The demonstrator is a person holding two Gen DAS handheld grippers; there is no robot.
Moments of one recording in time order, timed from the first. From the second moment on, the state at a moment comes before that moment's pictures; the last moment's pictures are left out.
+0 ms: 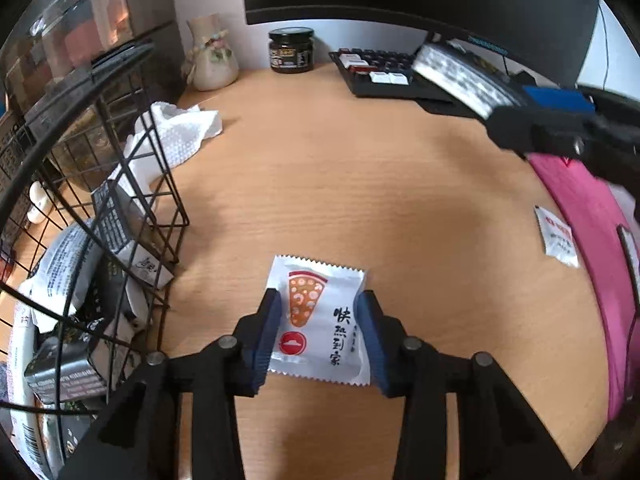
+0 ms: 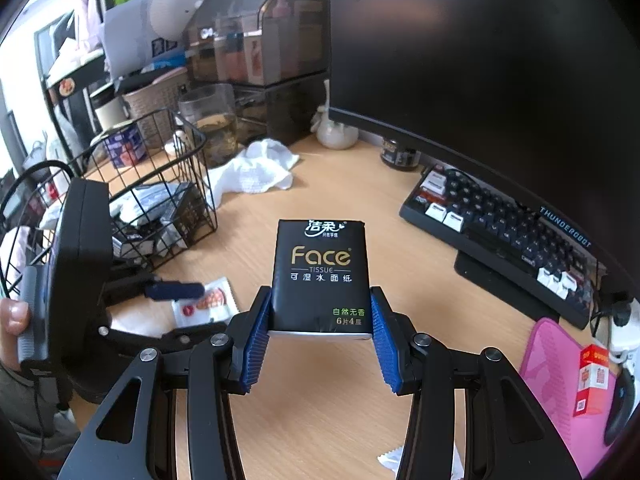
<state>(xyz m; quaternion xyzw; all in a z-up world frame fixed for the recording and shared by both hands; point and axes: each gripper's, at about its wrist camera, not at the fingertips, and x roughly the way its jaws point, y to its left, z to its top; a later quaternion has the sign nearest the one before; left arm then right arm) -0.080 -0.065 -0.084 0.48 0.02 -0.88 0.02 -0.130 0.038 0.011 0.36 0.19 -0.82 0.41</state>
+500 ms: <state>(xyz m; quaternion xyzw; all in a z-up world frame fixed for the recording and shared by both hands) -0.069 -0.048 -0.059 0.46 0.02 -0.89 -0.01 -0.125 0.042 0.019 0.35 0.19 -0.82 0.40</state>
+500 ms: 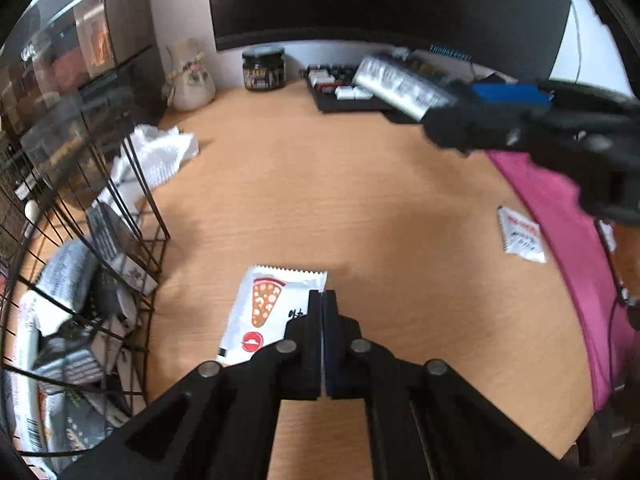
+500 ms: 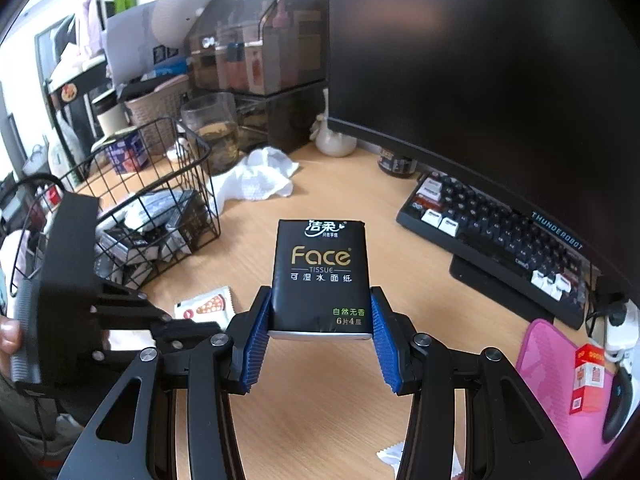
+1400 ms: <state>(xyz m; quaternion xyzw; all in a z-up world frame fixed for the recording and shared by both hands) 0.064 -0.190 0.094 0.29 0.06 -0.95 0.13 -0.026 -0.109 0.088 0.27 0.21 -0.78 0.53</state>
